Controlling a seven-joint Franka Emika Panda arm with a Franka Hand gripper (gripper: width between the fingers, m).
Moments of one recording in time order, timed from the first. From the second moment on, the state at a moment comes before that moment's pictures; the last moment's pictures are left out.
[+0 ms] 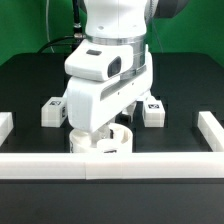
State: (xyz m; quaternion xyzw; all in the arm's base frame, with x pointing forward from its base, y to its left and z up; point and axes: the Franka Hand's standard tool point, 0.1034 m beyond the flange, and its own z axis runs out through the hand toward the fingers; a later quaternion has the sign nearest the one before) arm 0.572 -0.016 0.017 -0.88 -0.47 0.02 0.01
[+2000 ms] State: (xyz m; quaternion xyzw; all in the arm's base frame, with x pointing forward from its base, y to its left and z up) arm 0.582 0.099 0.017 -0.88 -0.48 0.00 0.01
